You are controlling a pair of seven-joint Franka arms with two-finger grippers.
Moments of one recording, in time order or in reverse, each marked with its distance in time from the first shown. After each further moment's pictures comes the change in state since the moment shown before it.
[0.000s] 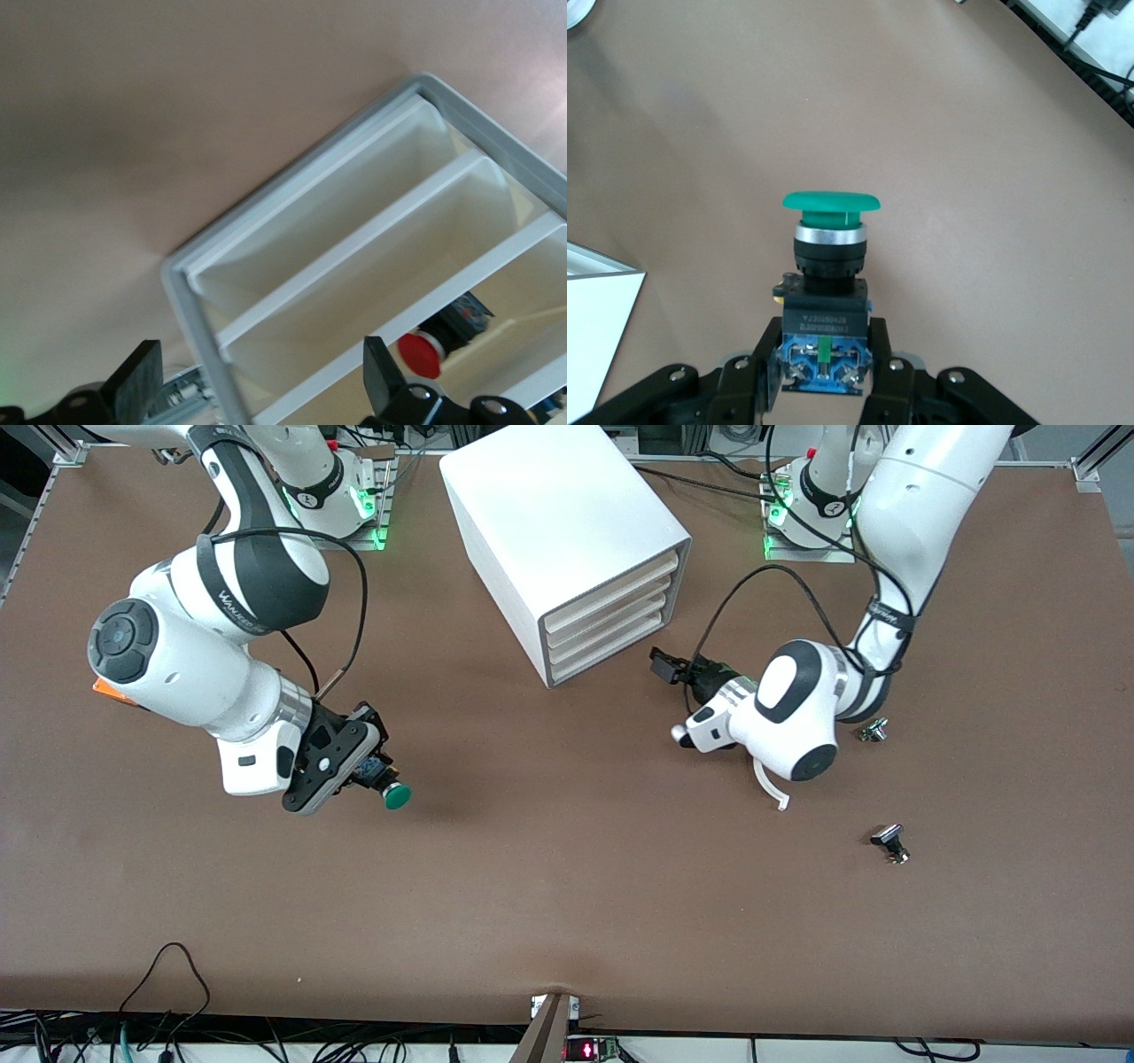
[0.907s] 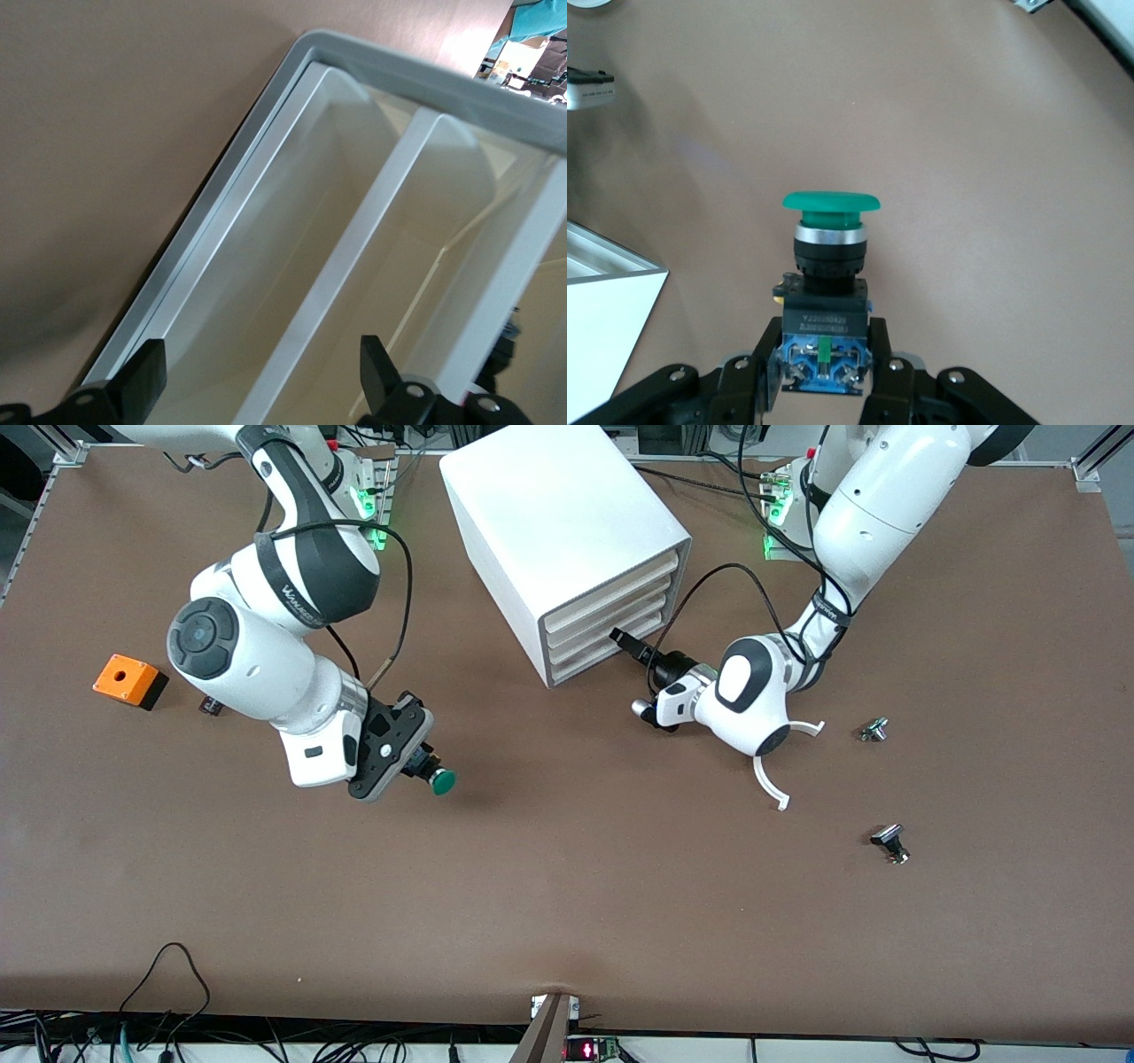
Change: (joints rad) left arm -0.030 0.066 -0.062 -0.168 -0.237 0.221 0.500; right arm 0.079 0.044 0.003 0.022 -0.022 -0.002 0.000
